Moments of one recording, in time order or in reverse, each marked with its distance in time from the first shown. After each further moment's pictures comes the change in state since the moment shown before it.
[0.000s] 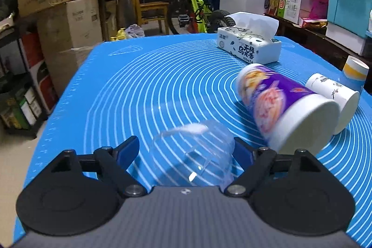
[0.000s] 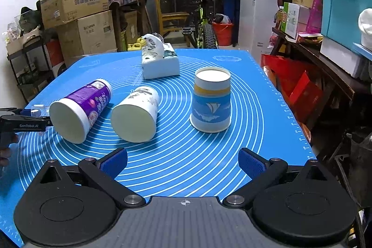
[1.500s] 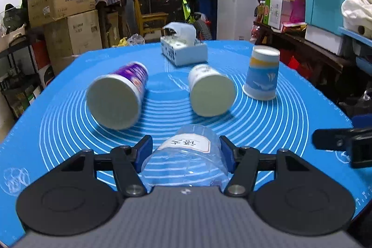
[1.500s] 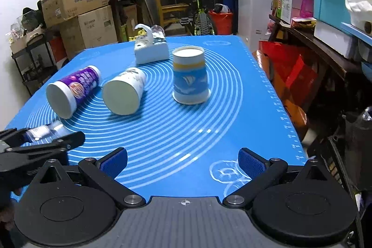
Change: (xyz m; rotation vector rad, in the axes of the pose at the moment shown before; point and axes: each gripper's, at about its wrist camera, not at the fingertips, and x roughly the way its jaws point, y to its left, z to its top) left arm -0.082 -0.189 -0.039 -0.030 -0.043 0.097; right arm -0.035 -0.048 -0.031 0.030 0.046 0.035
